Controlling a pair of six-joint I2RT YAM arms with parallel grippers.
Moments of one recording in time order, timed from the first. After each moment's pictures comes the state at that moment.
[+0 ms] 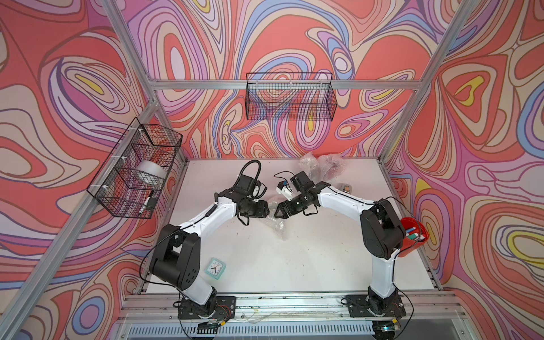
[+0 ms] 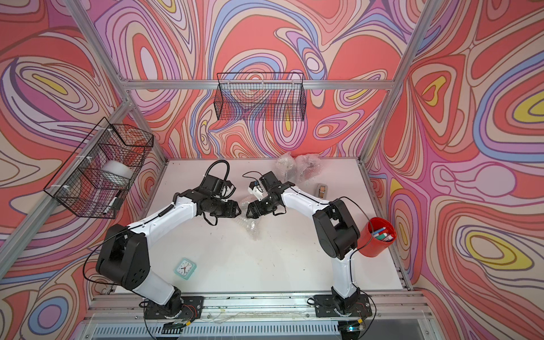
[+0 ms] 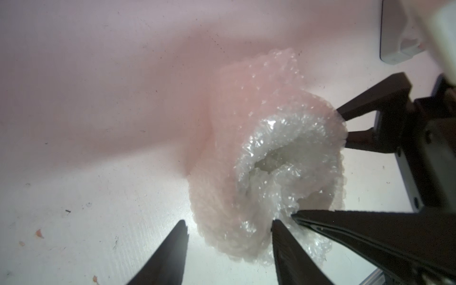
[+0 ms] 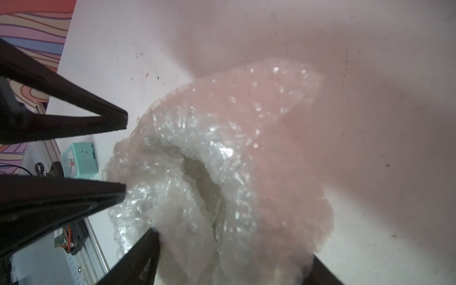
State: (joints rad) left arm -0.40 1.60 1.15 -0.61 0.27 -0.31; right arm 0.59 1.99 1.50 -0.60 -0.49 0.07
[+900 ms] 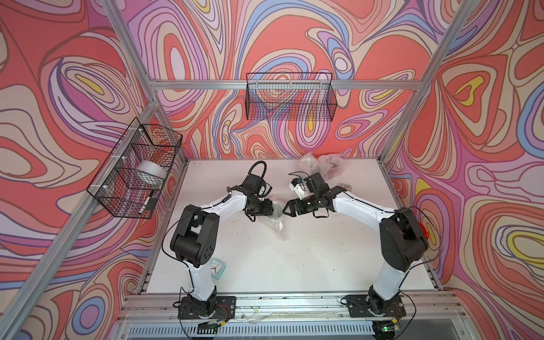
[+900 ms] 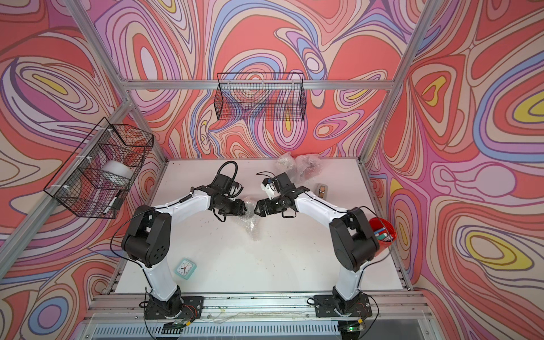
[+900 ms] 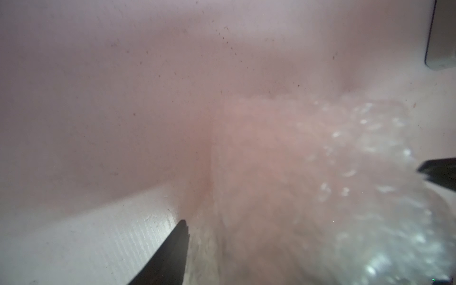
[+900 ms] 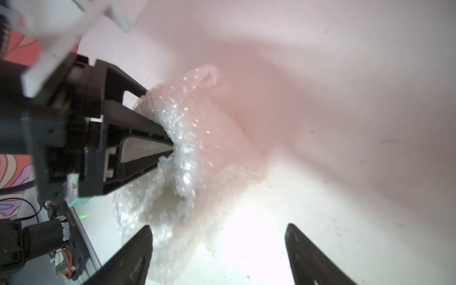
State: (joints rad) left arm -0.40 1.84 1.24 -0.56 0.29 -0.36; right arm 0.50 1.72 1.23 -0.42 -0.39 0.23
